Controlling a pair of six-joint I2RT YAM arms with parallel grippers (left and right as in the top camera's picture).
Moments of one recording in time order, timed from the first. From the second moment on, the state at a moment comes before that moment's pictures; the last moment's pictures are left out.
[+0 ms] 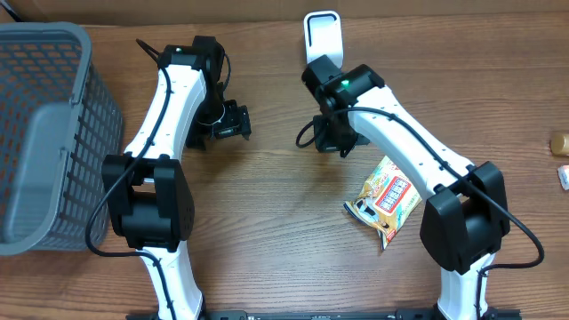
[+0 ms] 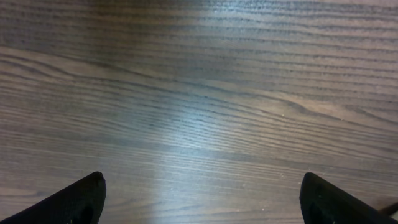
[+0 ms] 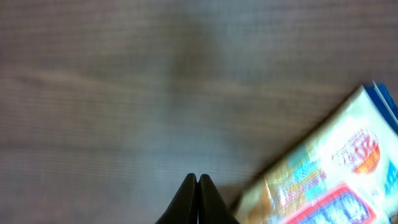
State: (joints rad) left arm -0.11 2.10 1.82 -1.37 0.08 -0.34; right arm 0.56 2.05 1.82 -1.29 0.06 0.49
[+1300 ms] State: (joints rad) left arm -0.11 2.10 1.82 -1.34 0.08 -0.33; right arm 0.75 1.72 1.27 -1.29 0.11 0.38
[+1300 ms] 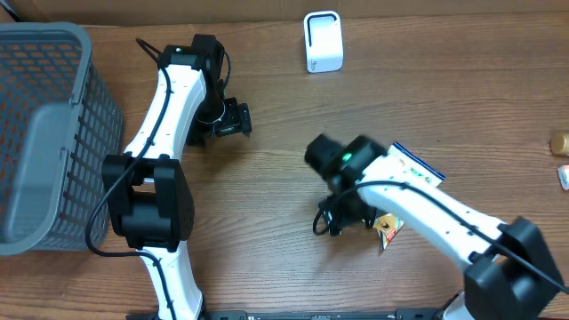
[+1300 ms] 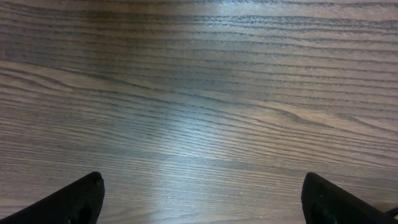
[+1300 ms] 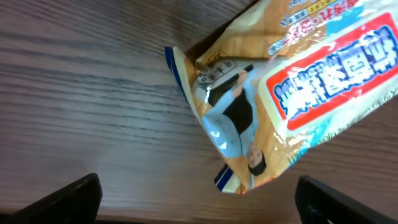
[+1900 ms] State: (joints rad) left arm -0.11 2.10 1.82 -1.32 0.08 -0.33; right arm 0.75 1.84 1.10 -1.08 0.30 0.40
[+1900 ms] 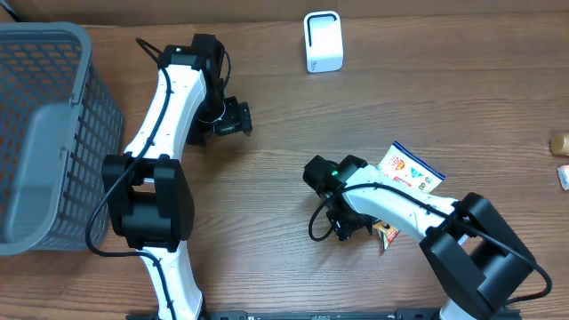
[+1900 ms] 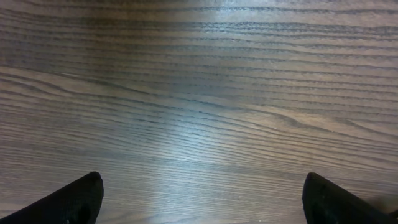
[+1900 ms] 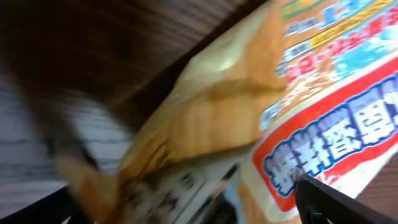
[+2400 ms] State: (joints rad) left arm -0.11 2.10 1.82 -1.32 0.08 -0.33; right arm 0.61 1.84 1.06 -0.98 0.30 0.42
